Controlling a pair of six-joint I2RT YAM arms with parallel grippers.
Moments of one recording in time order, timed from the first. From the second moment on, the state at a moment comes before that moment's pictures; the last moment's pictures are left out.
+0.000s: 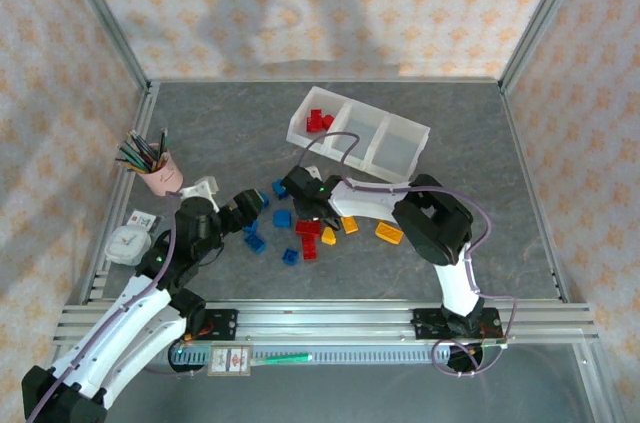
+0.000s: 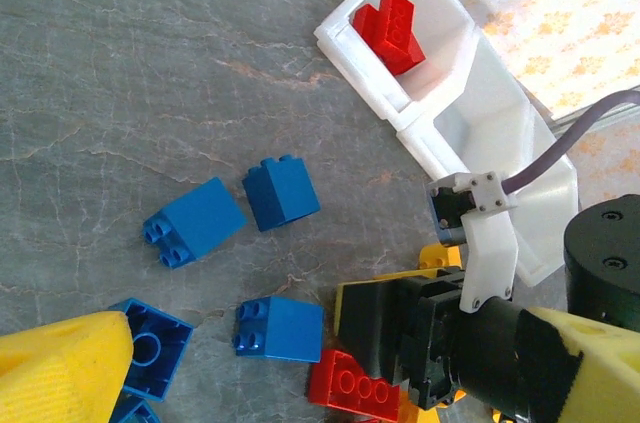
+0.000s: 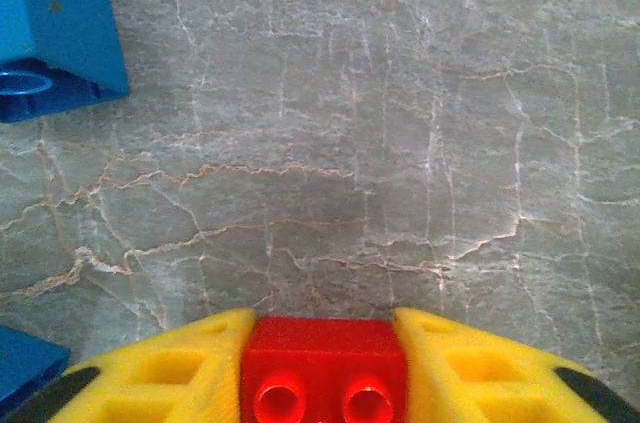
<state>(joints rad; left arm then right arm) -0.40 0.59 0.41 -0.32 -0.06 -0.85 0.93 2.01 1.33 -0.48 0.24 0.55</state>
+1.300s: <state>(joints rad) -0.40 0.94 0.57 -0.11 -0.01 -0.83 0.67 2.11 1.79 -0.38 0.27 0.52</state>
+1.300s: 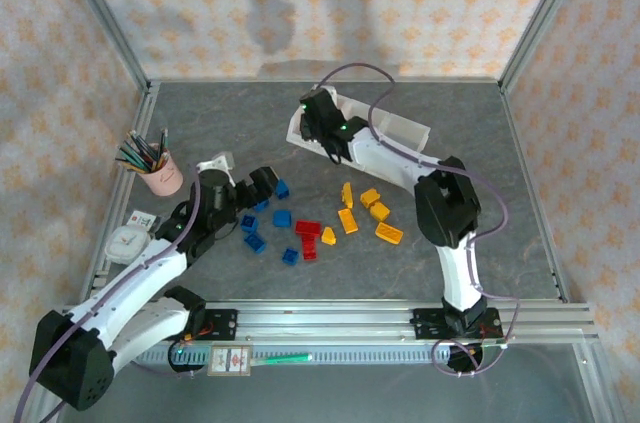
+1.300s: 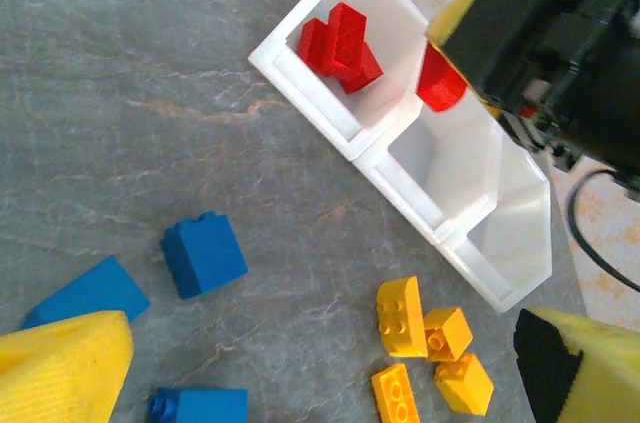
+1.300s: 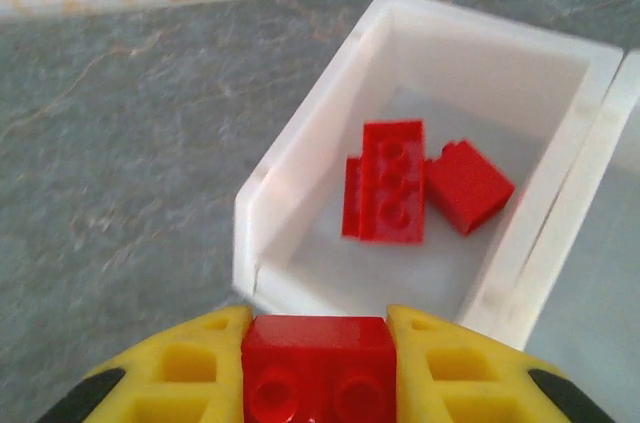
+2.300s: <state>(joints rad) -0.40 1.00 0.64 -0.05 0.00 -0.80 0.64 2.14 1.85 -0.46 0.29 0.44</state>
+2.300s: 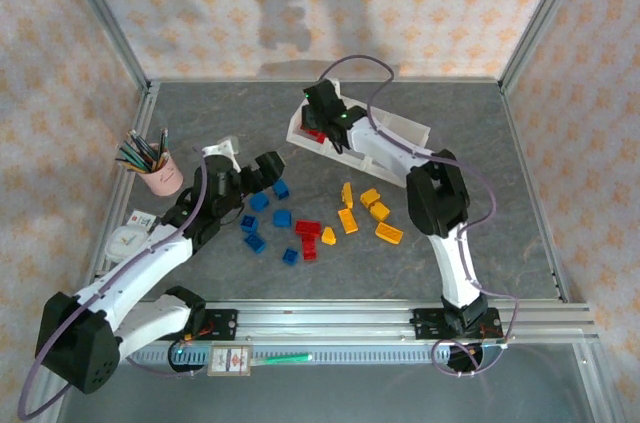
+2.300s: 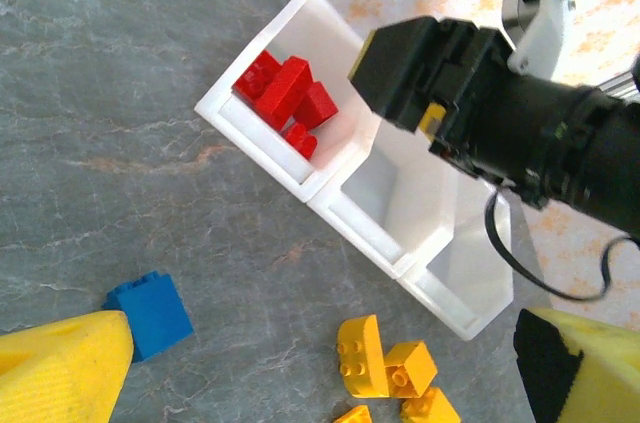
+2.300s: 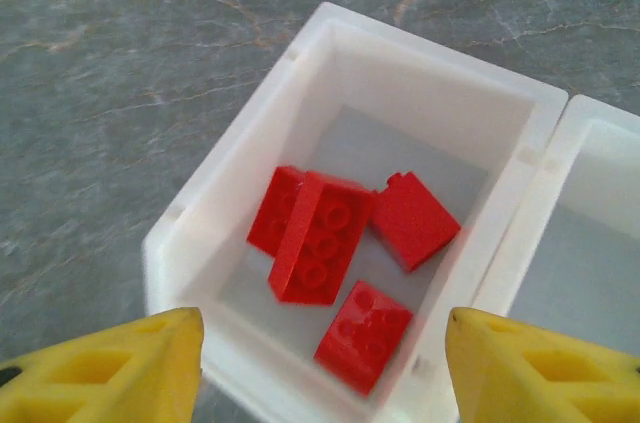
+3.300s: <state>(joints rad) -0.40 0.51 0.43 -0.35 -0.05 -0.84 0.97 1.73 1.13 -0.41 0.16 0.49</state>
